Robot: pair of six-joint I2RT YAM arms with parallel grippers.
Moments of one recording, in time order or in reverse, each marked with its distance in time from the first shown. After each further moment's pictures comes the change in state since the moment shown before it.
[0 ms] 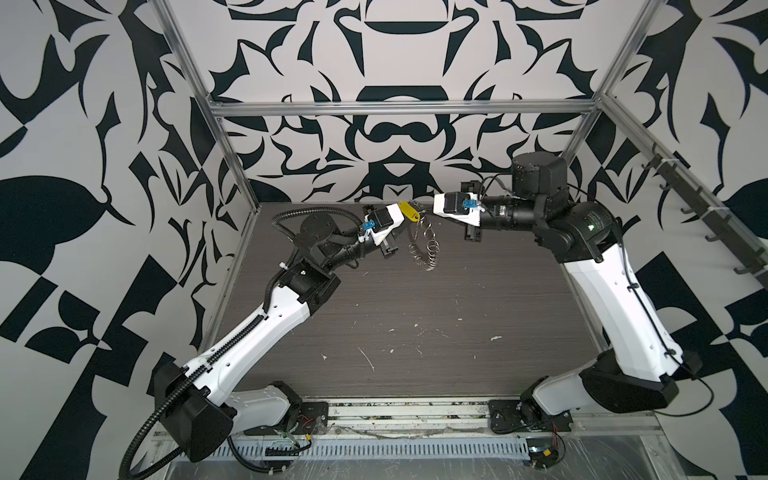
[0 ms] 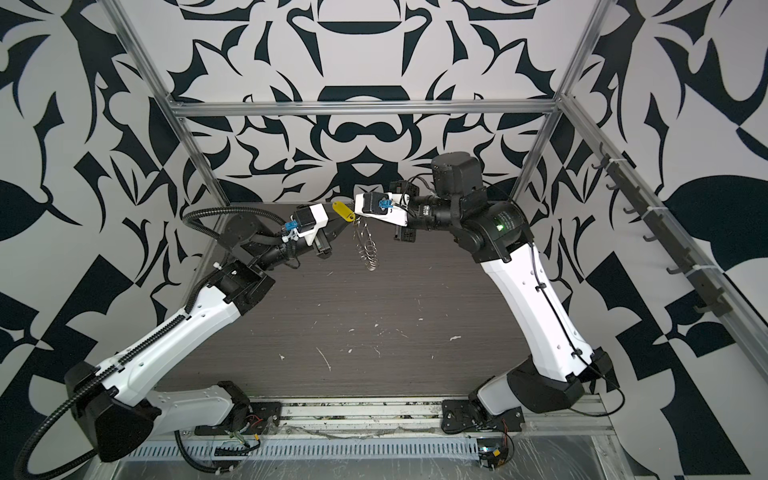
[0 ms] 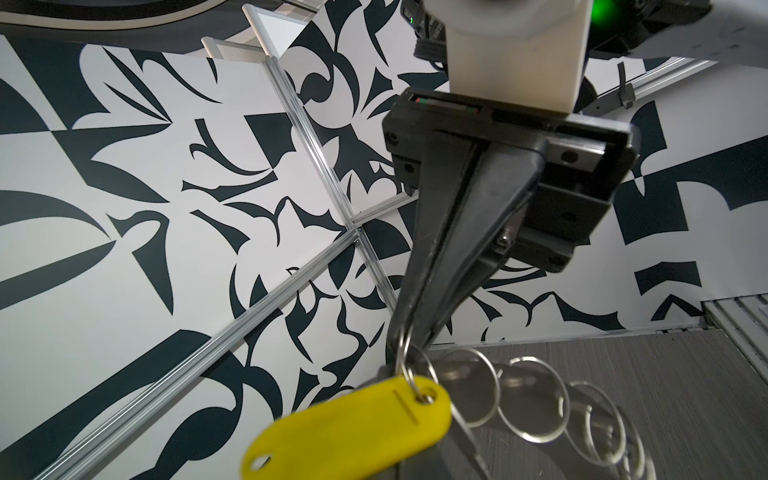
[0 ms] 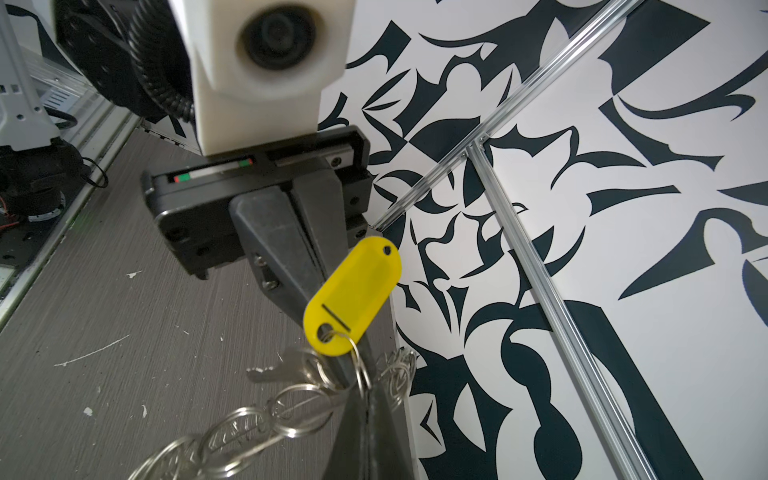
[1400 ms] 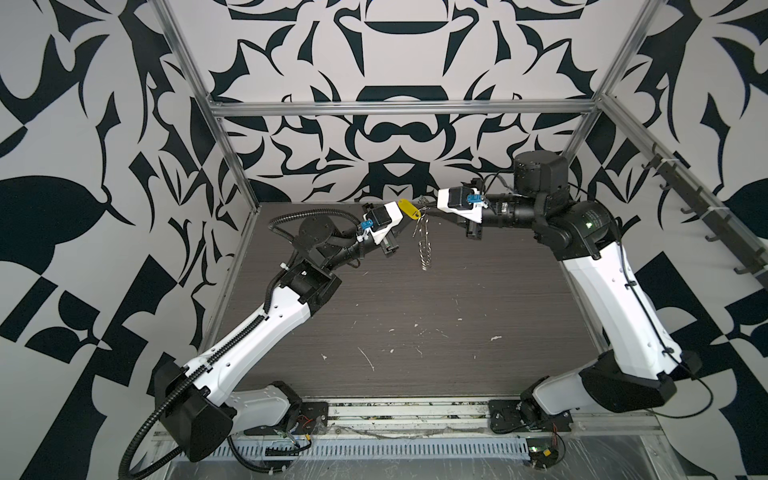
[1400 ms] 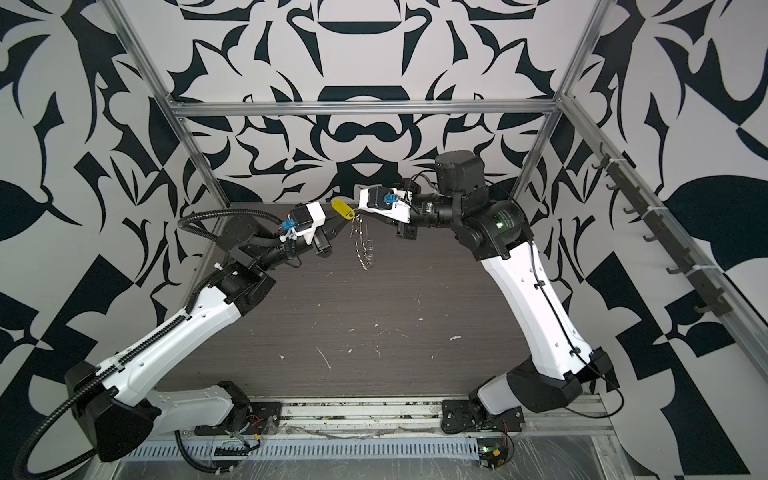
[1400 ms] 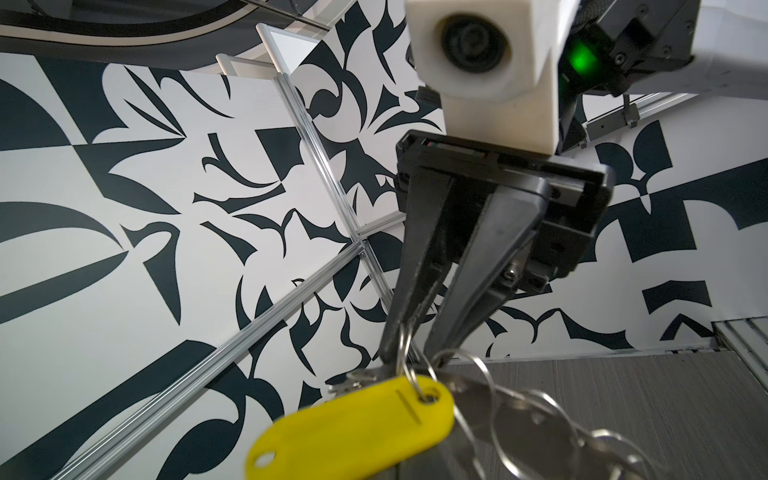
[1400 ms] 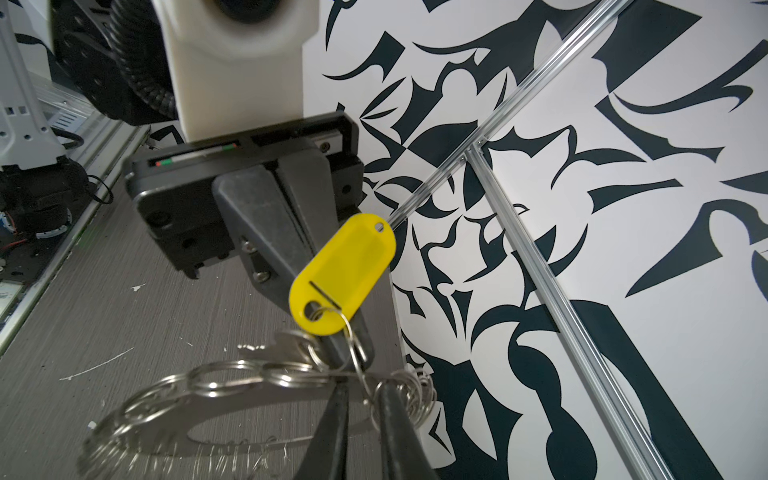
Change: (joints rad) left arm -0.006 0.000 0.000 0.047 -0.015 -0.027; right arm -0.036 0.000 -0.024 0.032 -0.061 0.033
